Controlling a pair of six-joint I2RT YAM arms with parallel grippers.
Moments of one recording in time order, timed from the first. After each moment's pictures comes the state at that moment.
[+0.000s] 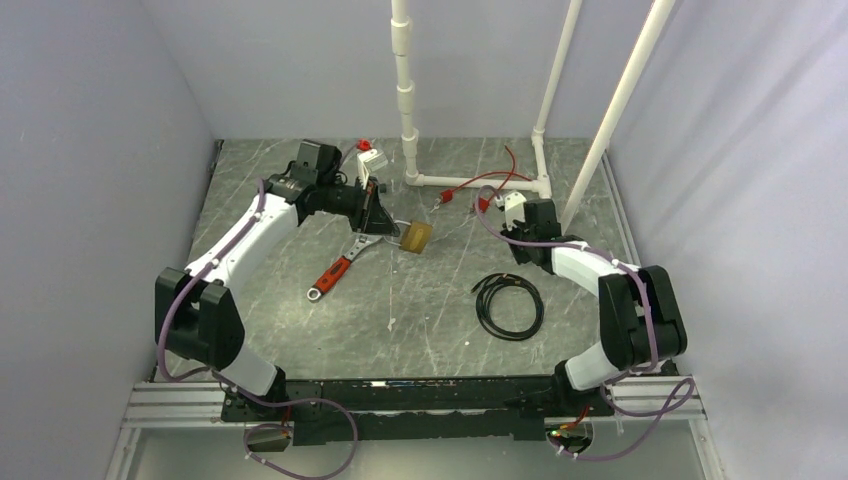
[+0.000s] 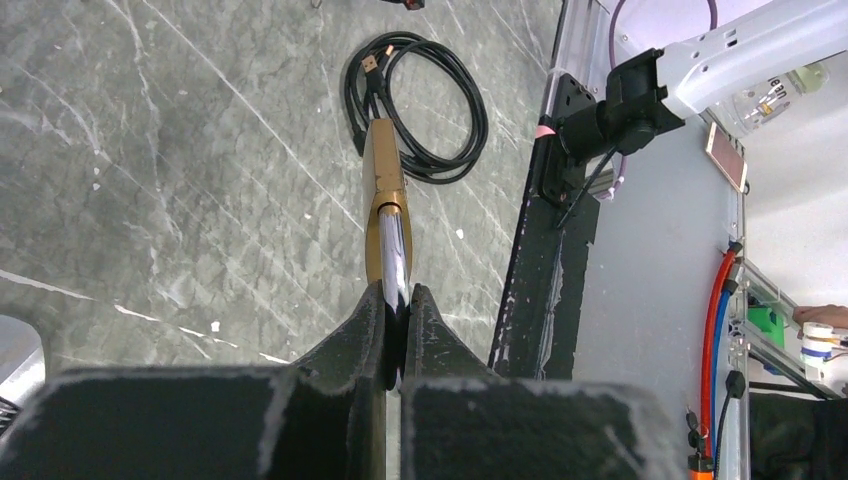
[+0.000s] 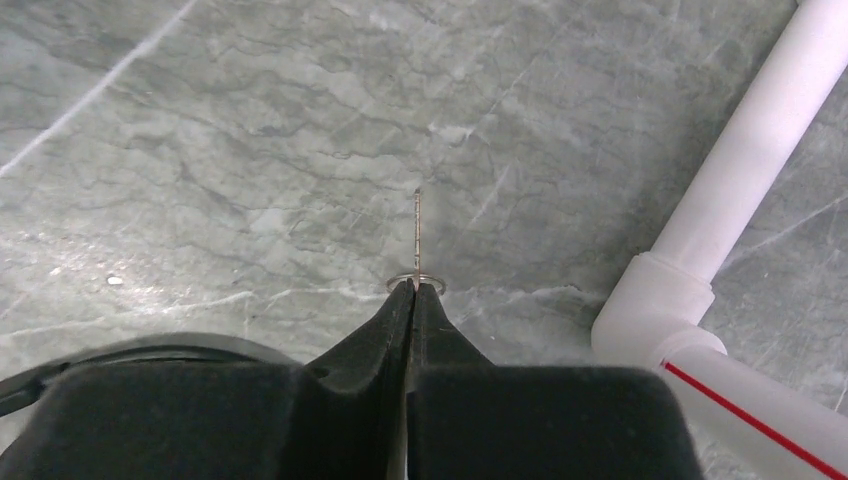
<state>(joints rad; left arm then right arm) -0.35 1.54 1.34 -0.58 1.02 0.10 0.21 1.50 0.75 -0.08 -0.04 -0.31</state>
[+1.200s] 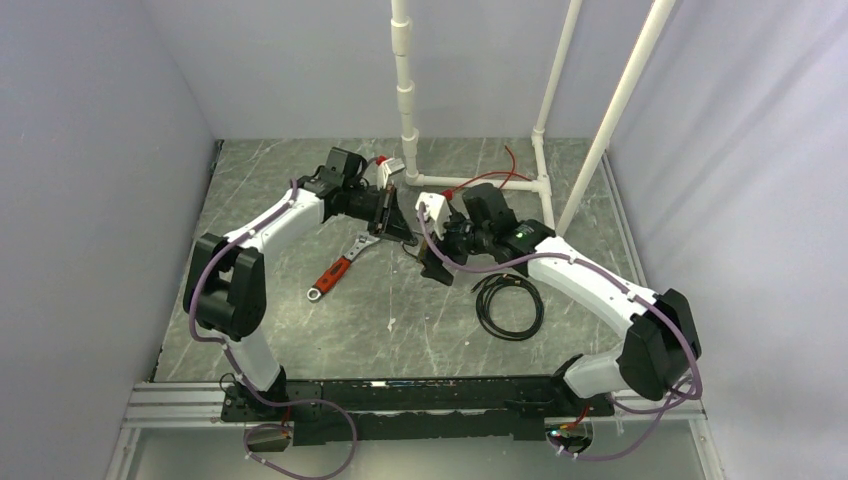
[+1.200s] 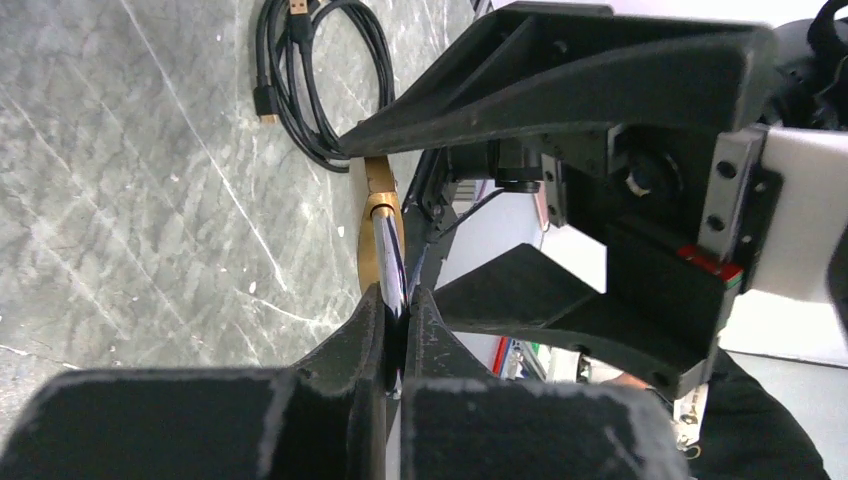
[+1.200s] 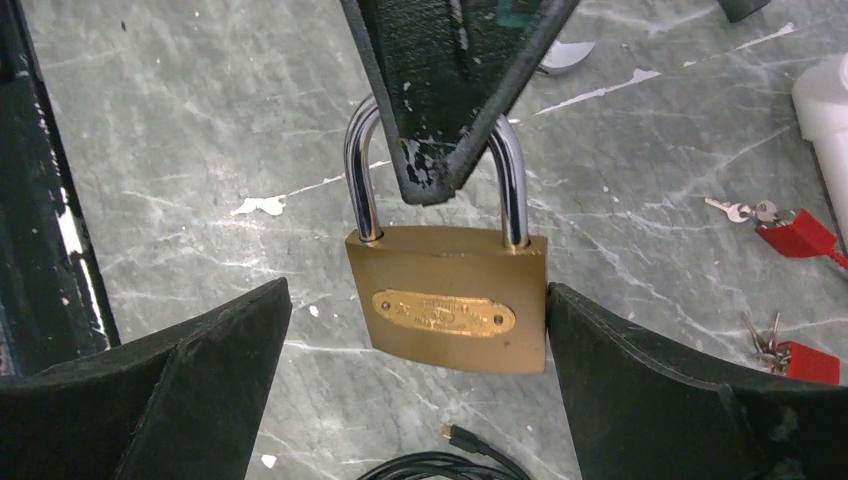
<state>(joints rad) -0.40 1.74 1.34 -0.47 1.11 -0.35 0.65 1.37 1.07 -0.37 -0.47 -0.37</state>
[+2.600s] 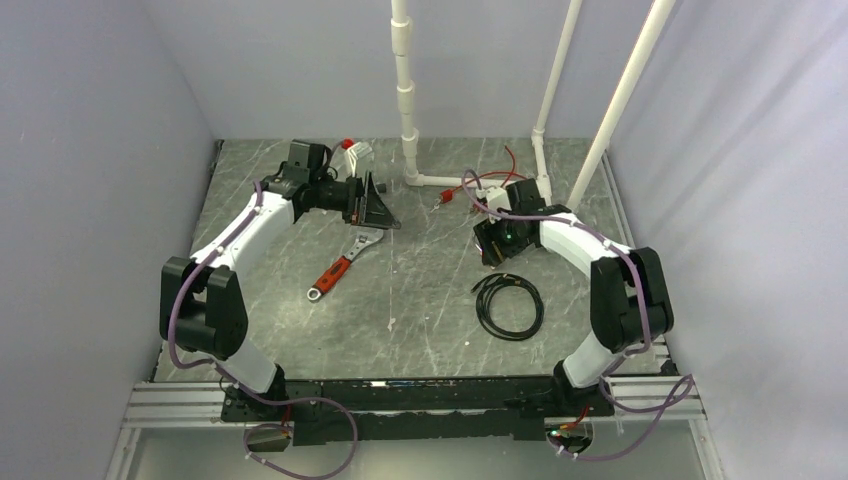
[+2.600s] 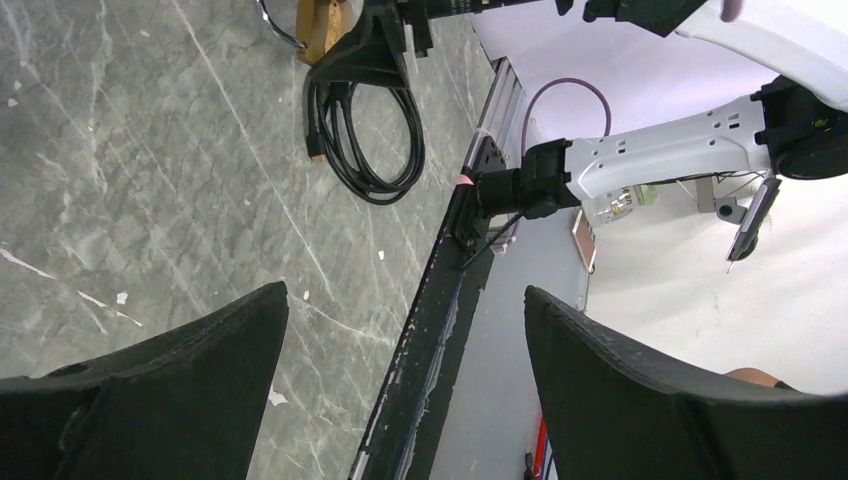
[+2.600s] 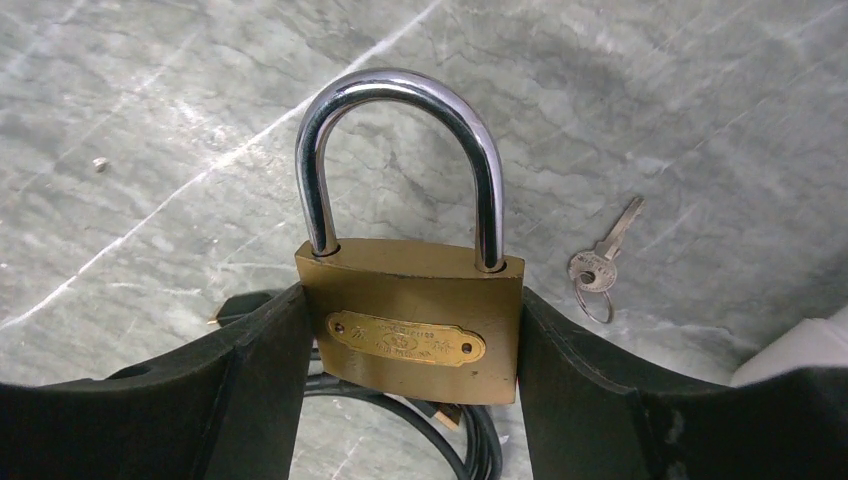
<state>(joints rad) -0.26 1.60 1.29 -0.45 1.11 -0.28 0.28 1.60 1.03 -0.47 -0.24 -0.26</state>
